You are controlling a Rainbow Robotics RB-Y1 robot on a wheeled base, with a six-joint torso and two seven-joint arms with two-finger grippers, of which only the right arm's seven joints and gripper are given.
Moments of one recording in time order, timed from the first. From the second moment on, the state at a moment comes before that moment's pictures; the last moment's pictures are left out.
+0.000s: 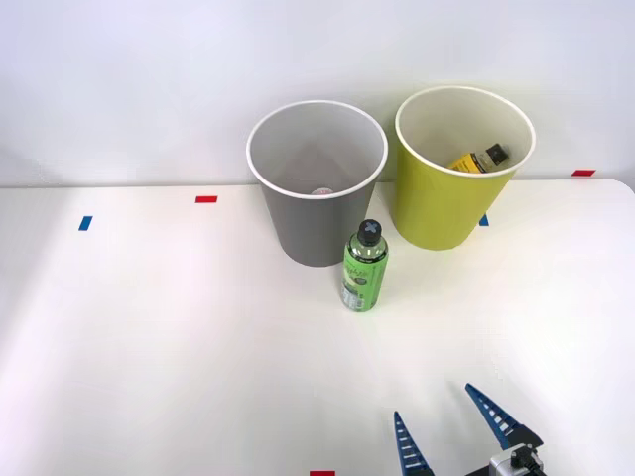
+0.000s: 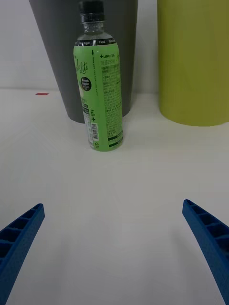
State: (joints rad) arm 0.79 -0.34 0.39 -1.95 0.19 -0.41 1.34
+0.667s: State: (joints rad) arm 0.83 -0.28 0.40 -1.94 0.16 -0.43 1.34
